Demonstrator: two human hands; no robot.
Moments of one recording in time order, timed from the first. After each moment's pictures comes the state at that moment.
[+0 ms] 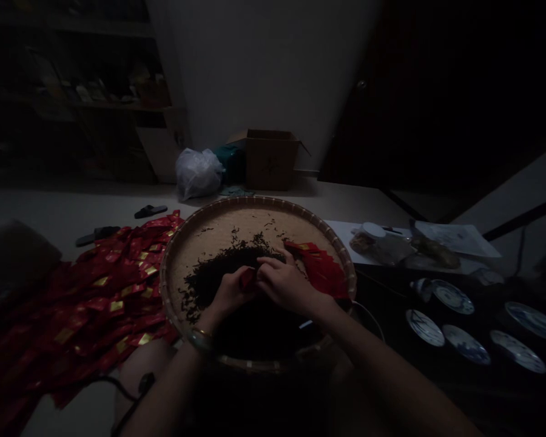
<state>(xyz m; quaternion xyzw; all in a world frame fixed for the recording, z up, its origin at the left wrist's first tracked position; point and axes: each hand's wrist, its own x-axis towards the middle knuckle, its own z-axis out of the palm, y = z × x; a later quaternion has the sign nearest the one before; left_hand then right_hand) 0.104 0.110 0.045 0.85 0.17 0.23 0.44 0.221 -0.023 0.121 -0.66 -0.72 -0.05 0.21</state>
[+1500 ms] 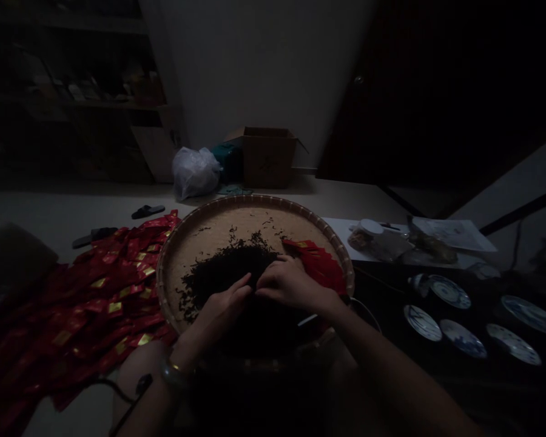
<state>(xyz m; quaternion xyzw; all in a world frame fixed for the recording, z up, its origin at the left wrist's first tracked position) 0.060 0.102 0.040 0.95 0.03 0.23 0.22 0.224 -0.030 0.151 -0.69 -0.67 0.17 0.19</state>
